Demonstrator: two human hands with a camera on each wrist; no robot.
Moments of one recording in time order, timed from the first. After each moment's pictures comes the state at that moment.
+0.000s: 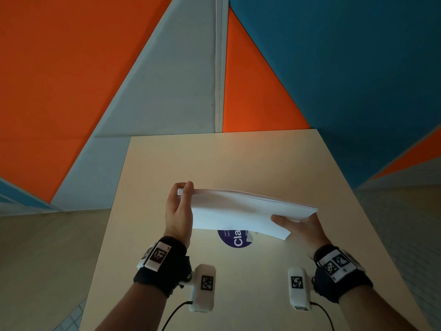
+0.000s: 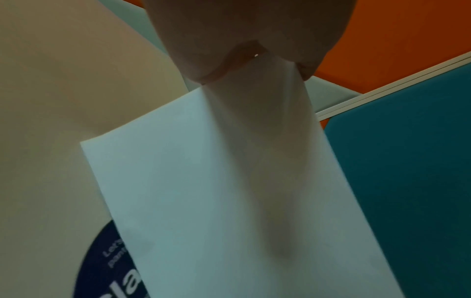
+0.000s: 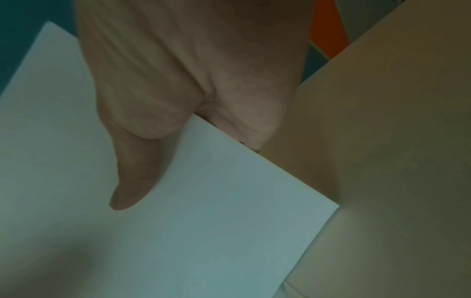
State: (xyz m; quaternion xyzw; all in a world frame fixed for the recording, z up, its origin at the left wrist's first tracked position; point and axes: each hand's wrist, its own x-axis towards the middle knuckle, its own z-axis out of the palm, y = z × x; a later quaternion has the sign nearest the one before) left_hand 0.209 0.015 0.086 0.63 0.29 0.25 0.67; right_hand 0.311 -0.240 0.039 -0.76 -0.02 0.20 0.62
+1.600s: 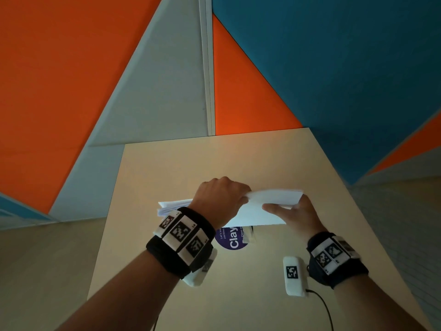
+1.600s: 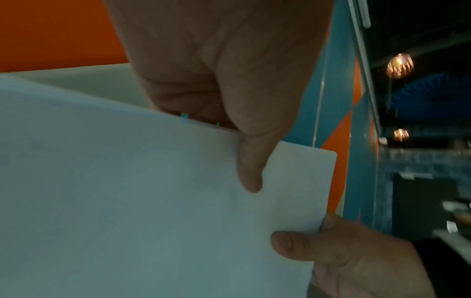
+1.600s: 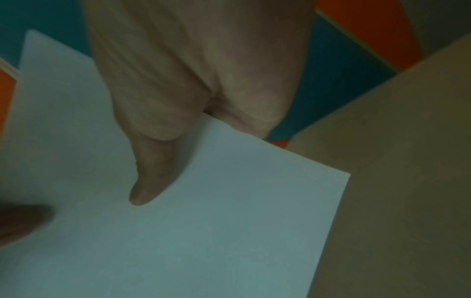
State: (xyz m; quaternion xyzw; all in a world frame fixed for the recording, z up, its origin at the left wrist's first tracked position) left_hand 0.259 -0.028 0.147 0.99 -0.04 -0.02 0.10; right_hand 0.325 -0.229 0.072 -0.79 -0.07 0.17 0.58
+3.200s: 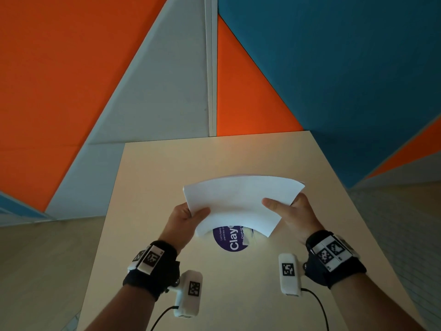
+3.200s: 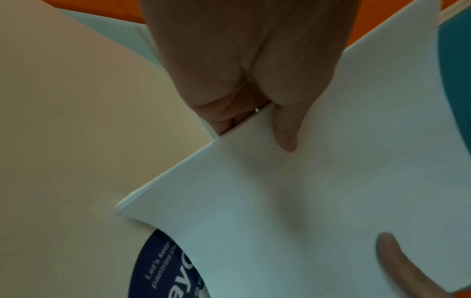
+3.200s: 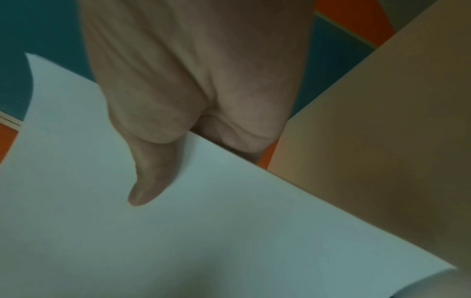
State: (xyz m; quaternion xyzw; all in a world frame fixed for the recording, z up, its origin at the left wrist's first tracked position) left_hand 0.209 0.023 0.055 0.68 0.19 0.05 0.71; right_hand 0.323 -0.214 0.082 -0.73 -0.07 0.19 0.65
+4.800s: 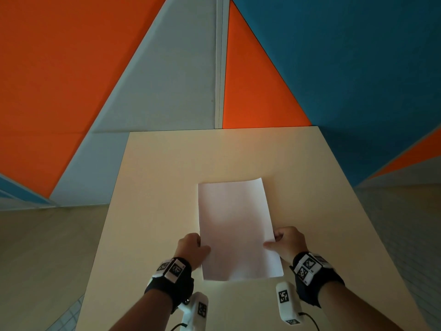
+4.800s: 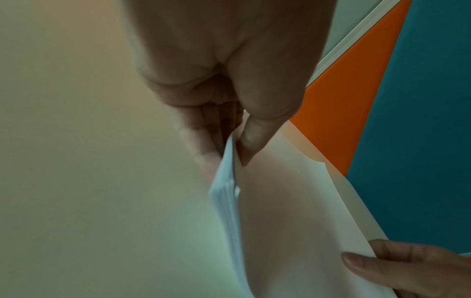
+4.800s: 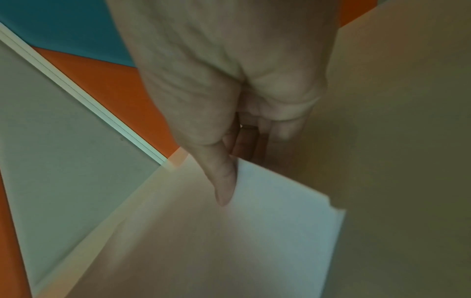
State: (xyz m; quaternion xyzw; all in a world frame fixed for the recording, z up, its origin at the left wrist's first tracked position) left_hand 0.176 0.007 -0.020 0.81 0.35 -0.19 0.43; right_hand 0.295 -0.230 -0.023 -0.92 0.03 0.27 0.30
